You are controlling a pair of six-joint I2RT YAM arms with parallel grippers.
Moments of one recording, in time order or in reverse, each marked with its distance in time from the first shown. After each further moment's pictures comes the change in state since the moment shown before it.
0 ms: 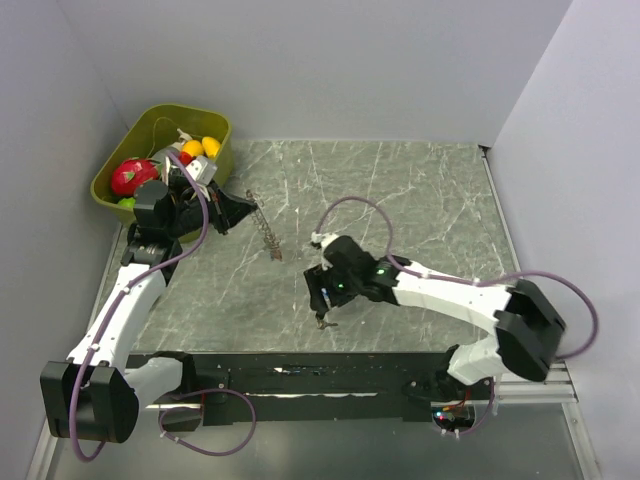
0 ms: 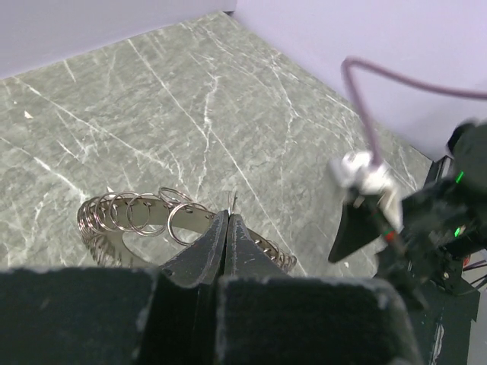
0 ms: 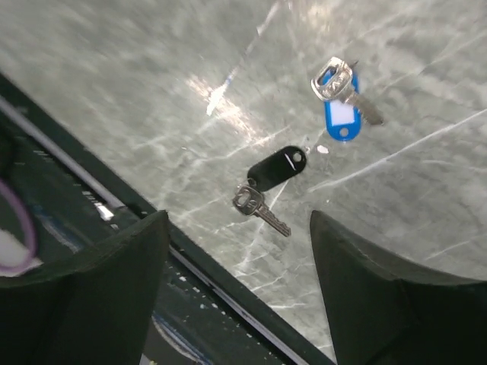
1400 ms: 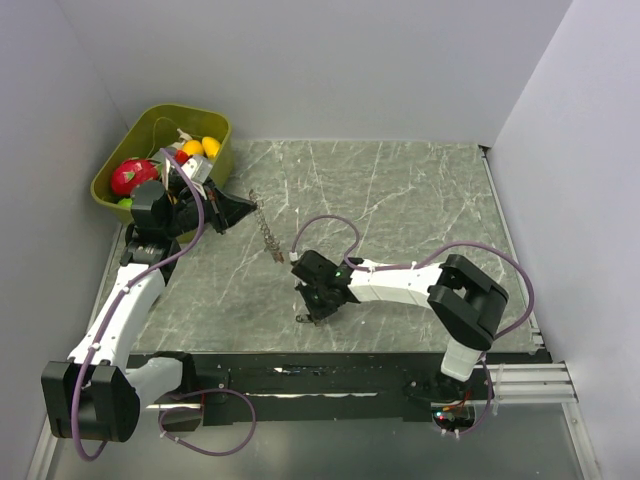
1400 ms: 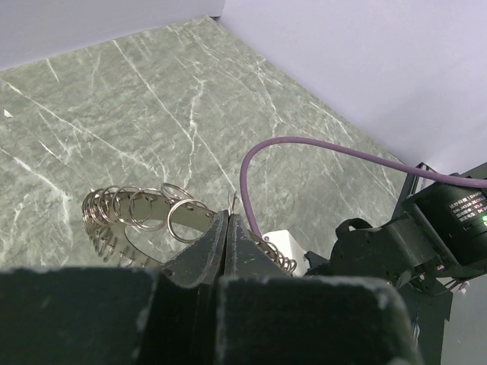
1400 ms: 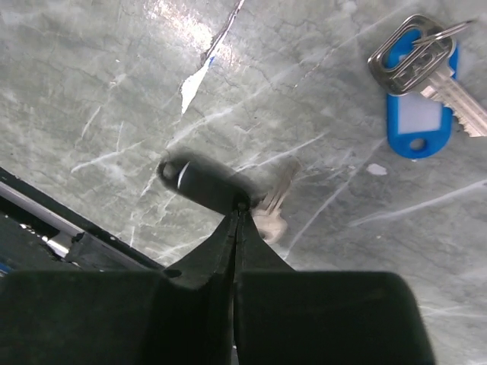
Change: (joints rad) left arm 0.022 0.002 -0.005 0.037 0.043 -0.076; right arm 0.108 0.377 0.151 -0.083 0.050 0.085
